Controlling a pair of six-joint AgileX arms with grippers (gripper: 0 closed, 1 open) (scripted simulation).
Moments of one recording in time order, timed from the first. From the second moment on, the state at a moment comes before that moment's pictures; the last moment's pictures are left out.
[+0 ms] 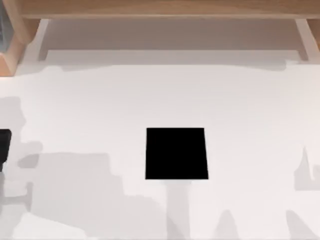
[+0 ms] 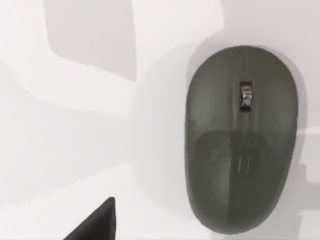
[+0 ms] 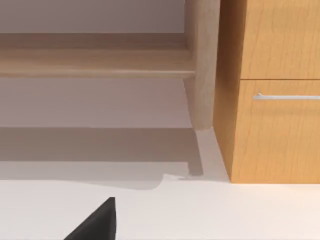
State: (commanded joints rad) left arm 0.18 1.64 1.01 -0.94 0.00 0.11; right arm 0.00 0.00 0.00 0.00 0.00 0.00
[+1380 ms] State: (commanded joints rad) left arm 0.19 1.78 0.84 -0.63 0.00 0.12; right arm 0.00 0.00 0.00 0.00 0.00 0.00
